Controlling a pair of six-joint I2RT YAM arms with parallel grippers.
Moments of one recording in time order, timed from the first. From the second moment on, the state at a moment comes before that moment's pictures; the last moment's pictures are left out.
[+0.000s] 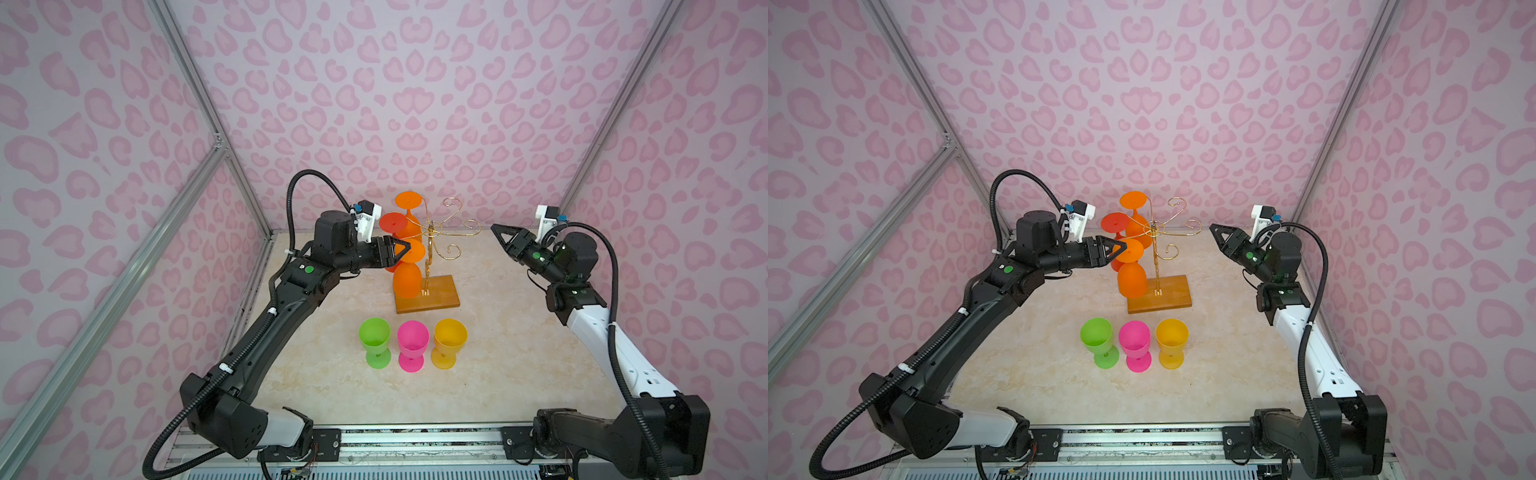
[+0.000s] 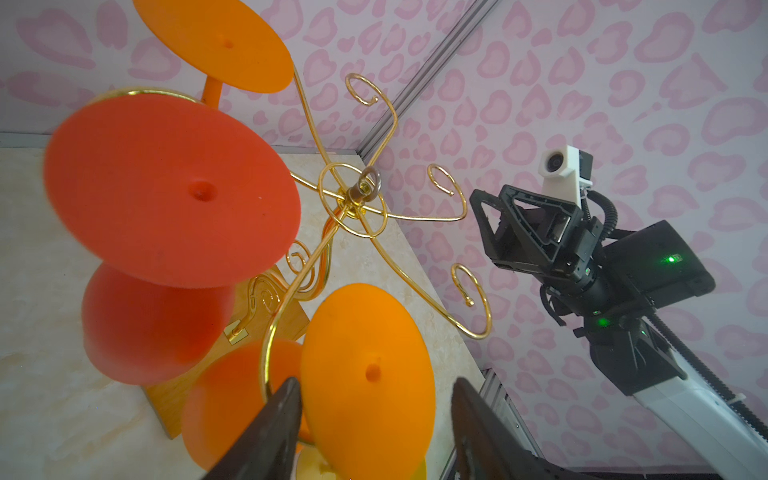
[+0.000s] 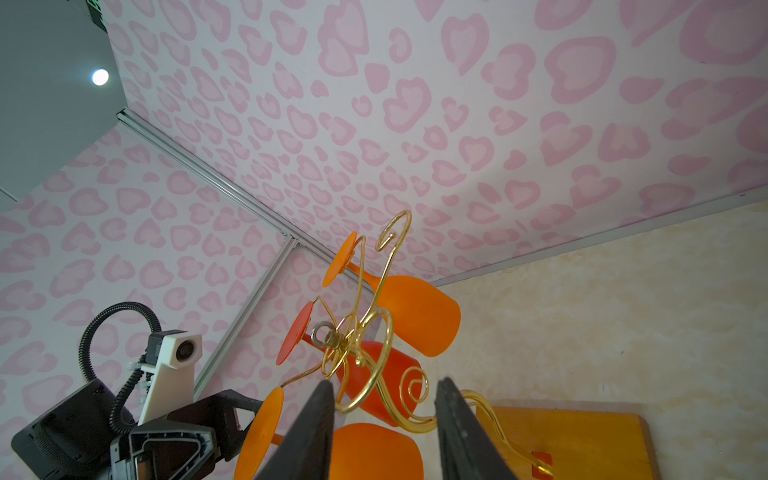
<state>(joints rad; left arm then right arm) -0.45 1.40 1.44 -0.43 0.53 -0.53 0.04 1.25 1.00 0.25 -0.62 0.90</state>
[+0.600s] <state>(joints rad) -0.45 1.42 1.44 -0.43 0.56 -0.56 0.03 1.26 0.99 0.28 -0.62 0.91</state>
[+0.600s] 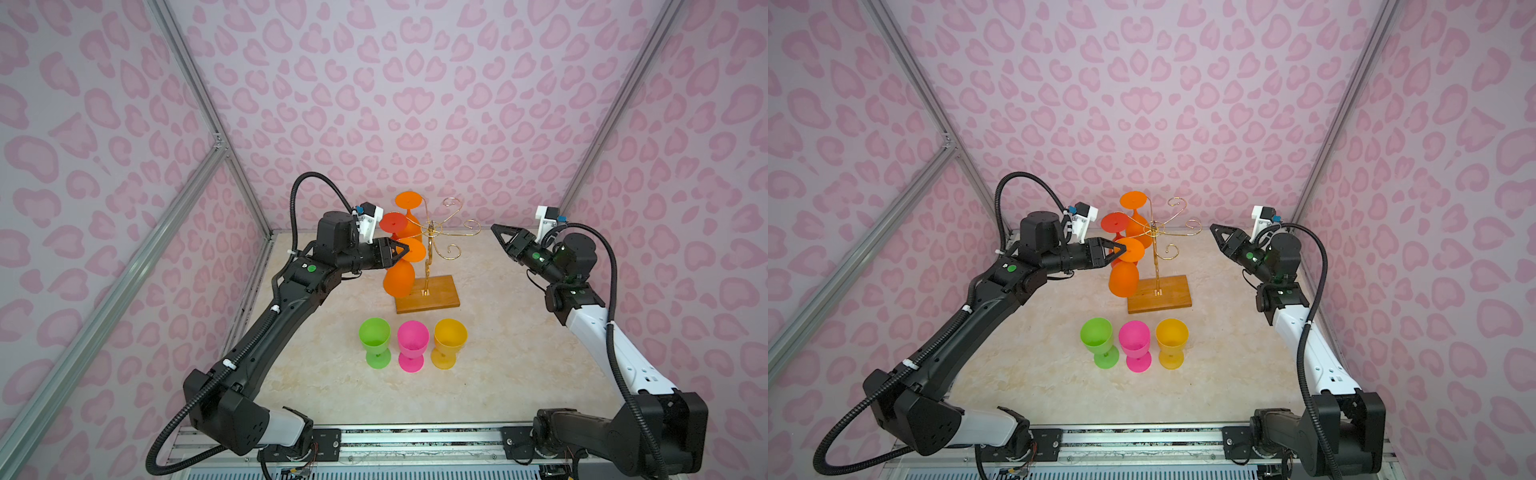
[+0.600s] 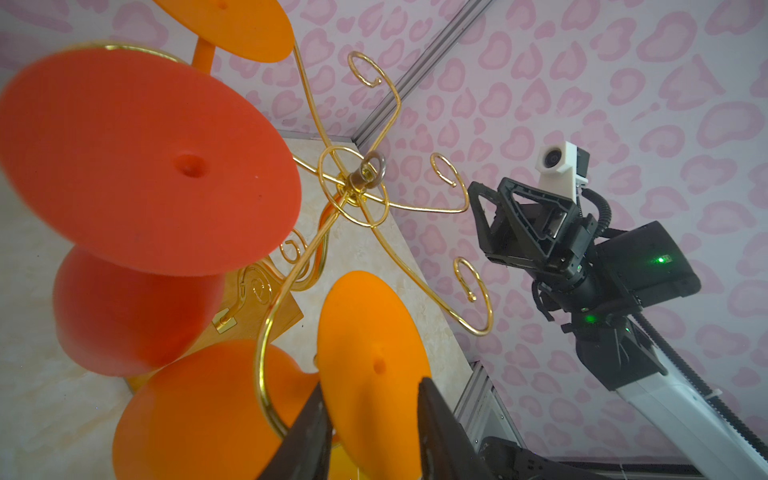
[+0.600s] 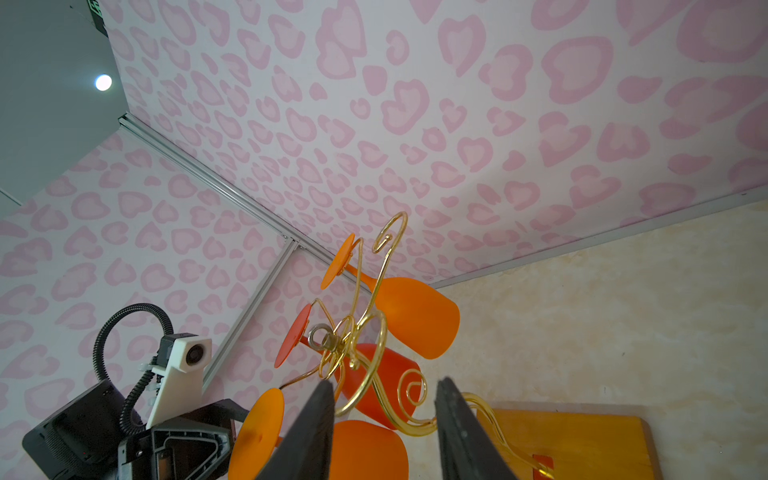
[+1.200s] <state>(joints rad) -0.45 1.42 1.44 -0.42 0.58 -0.60 0.03 1.27 0.99 0.28 -0.63 0.93</state>
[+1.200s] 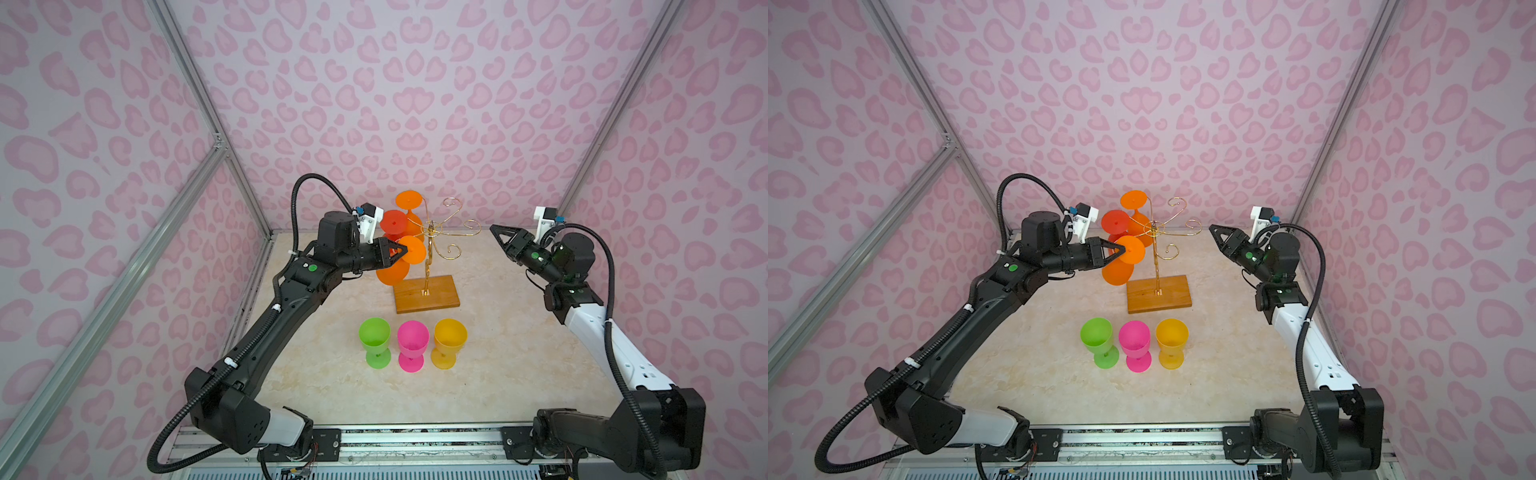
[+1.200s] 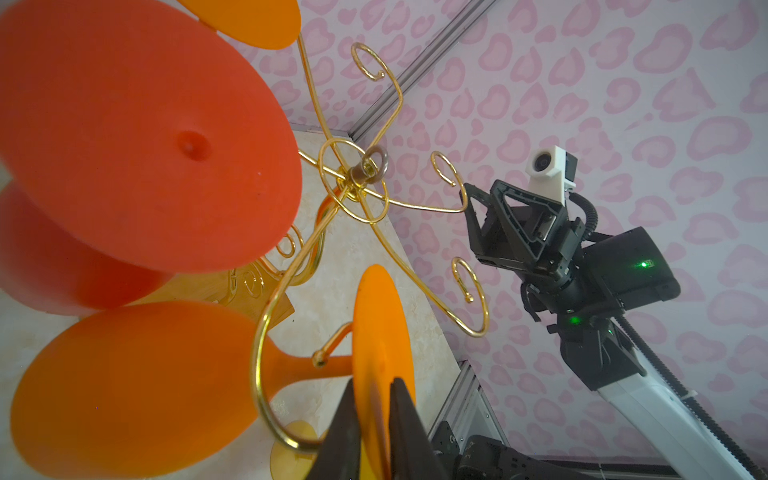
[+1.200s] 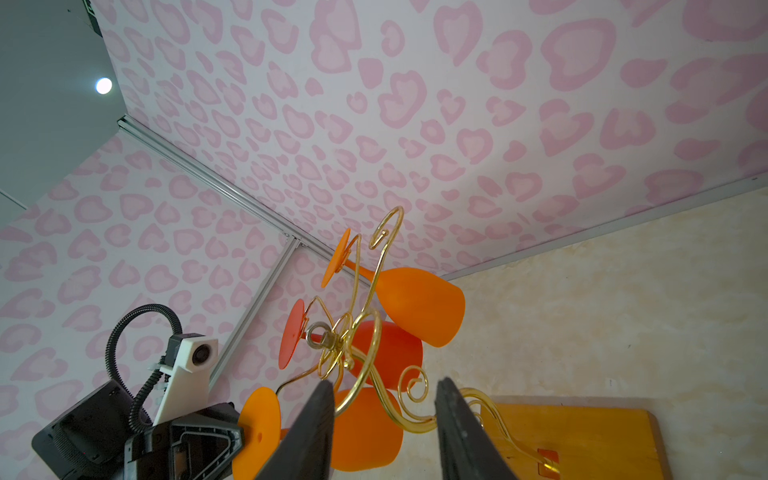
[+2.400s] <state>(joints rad) -0.44 1.37 1.37 -0.40 0.58 -0.75 0.02 1.27 0.97 0.33 -0.64 0.95</state>
